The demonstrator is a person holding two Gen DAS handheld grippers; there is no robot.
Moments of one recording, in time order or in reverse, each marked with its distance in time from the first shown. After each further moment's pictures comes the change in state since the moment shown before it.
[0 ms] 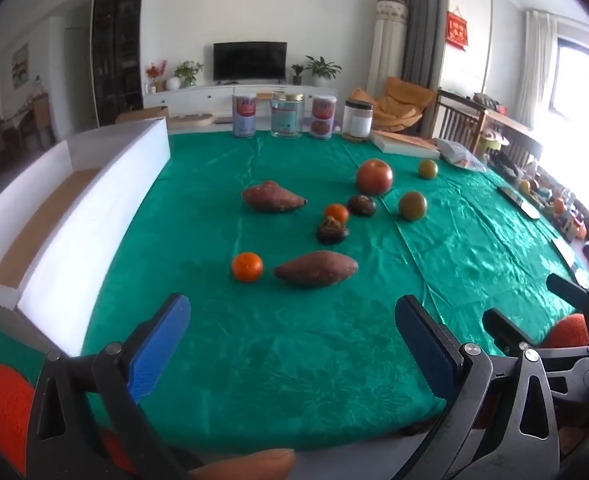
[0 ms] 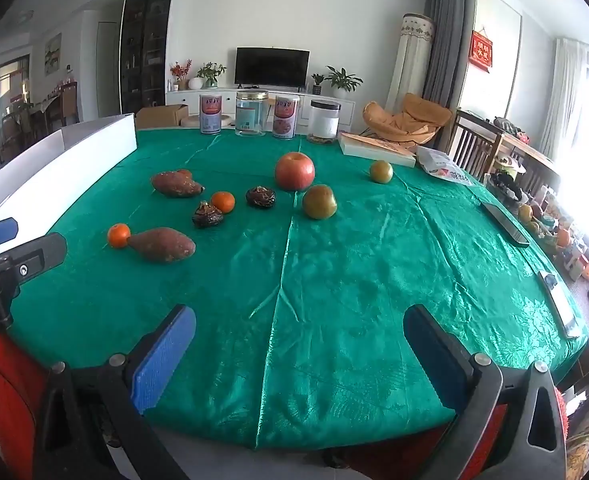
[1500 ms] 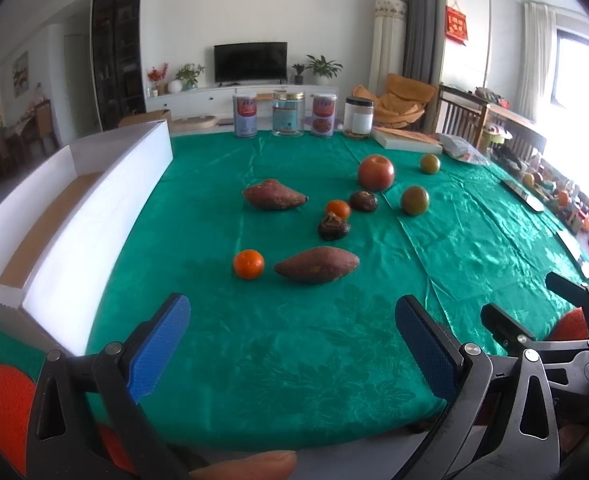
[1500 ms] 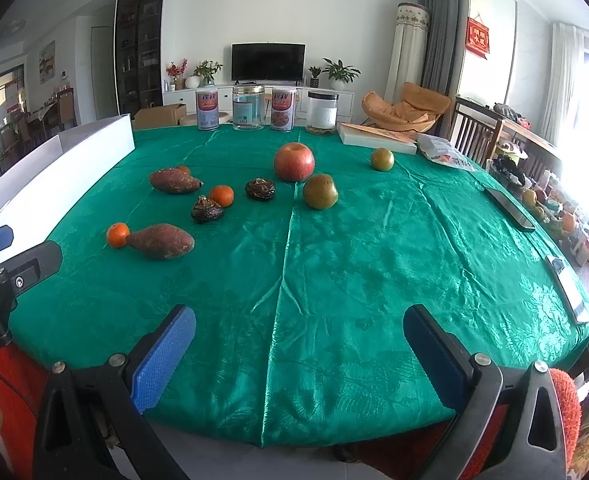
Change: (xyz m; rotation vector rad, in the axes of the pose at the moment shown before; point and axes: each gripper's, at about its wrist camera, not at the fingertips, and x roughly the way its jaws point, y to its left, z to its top) left arm -0.001 0.002 -0.003 0.013 0.005 0.016; right arm 0.005 -0.006 -0.006 0.040 0.017 0.015
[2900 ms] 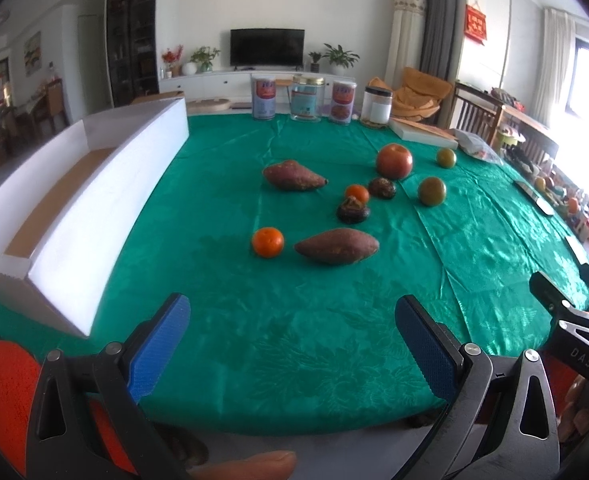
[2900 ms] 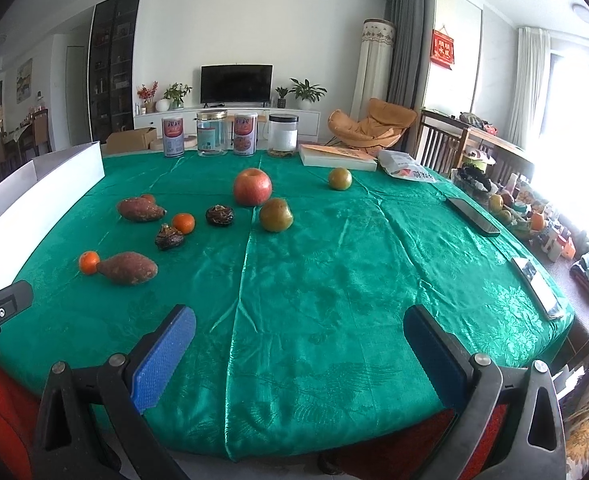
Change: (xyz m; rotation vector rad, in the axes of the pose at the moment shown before) left arm 0.006 0.019 -0.007 -0.057 0.063 0.037; right arm -0.013 -0.026 0.001 0.060 -0.059 -0.106
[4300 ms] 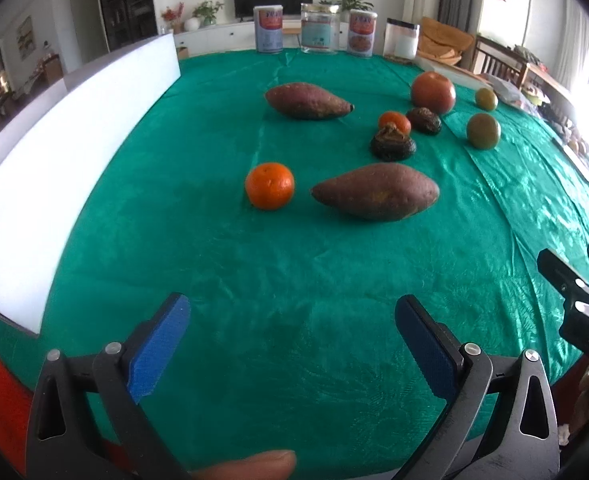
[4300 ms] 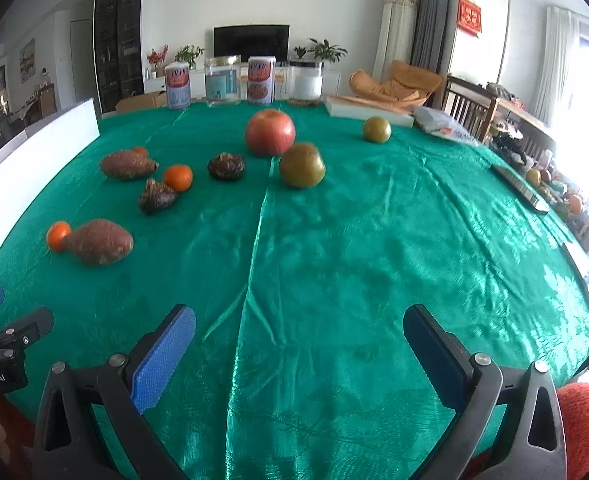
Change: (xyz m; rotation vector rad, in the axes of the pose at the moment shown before) left arm 0.093 -0.005 -0.019 0.032 0.182 0.084; right arm 0.096 0.021 -0.014 -0.045 0.158 0.070
